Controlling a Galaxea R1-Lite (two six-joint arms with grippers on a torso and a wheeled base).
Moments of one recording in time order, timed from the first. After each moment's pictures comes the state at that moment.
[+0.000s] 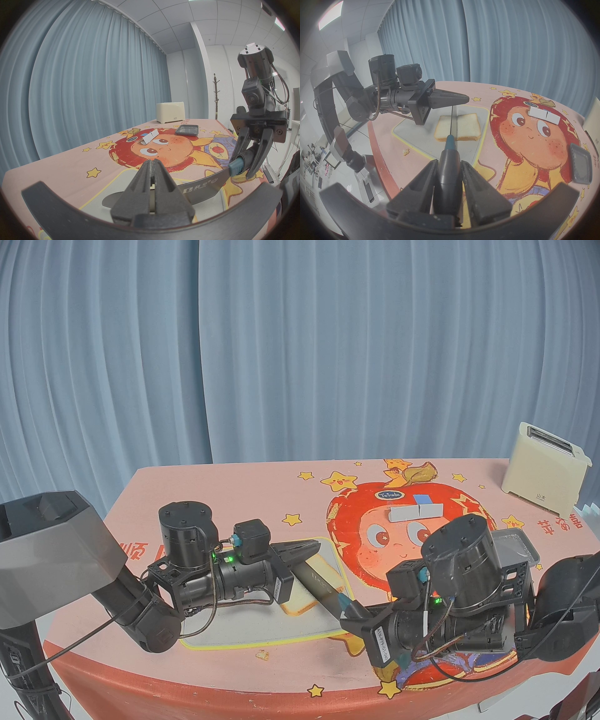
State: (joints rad) left arm -0.53 2.10 -0.72 -1.22 -0.45 0.16; right arm 0.91 1.73 -0.78 -0.24 -0.10 0.25
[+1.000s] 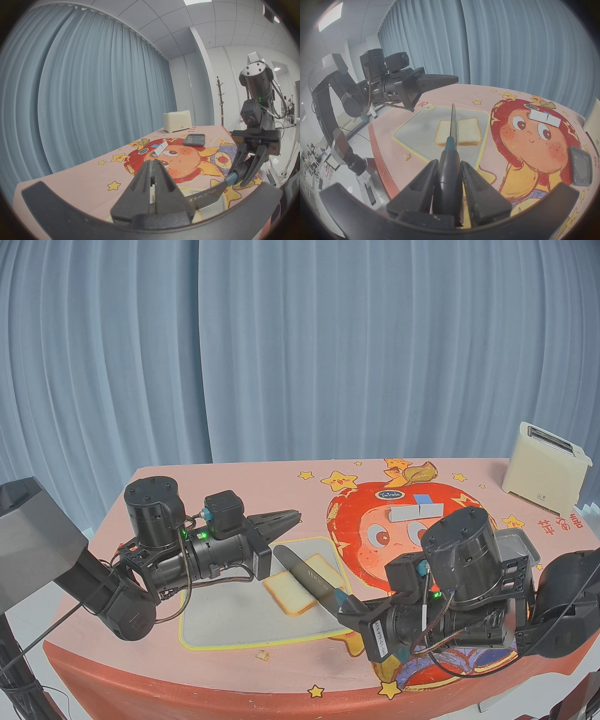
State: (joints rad) left arm -0.49 1.98 -0.71 -1.22 -0.44 0.16; right arm 0.91 1.72 -0.80 -0.24 -0.10 0.25
